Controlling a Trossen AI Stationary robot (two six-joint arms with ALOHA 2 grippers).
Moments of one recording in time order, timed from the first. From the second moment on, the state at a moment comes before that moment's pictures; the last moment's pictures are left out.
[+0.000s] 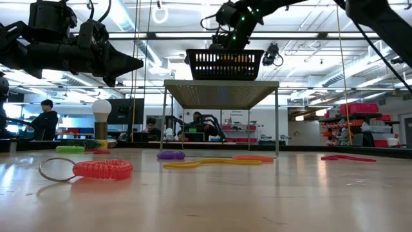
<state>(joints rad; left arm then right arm) 0.27 0.78 0.06 0.78 0.05 -0.08 -0.57 2.06 2.19 -0.98 0.18 -0.07</state>
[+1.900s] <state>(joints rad) 0.27 0.78 0.06 0.78 0.05 -0.08 -0.06 1.82 2.14 -1.21 0.38 -0.01</state>
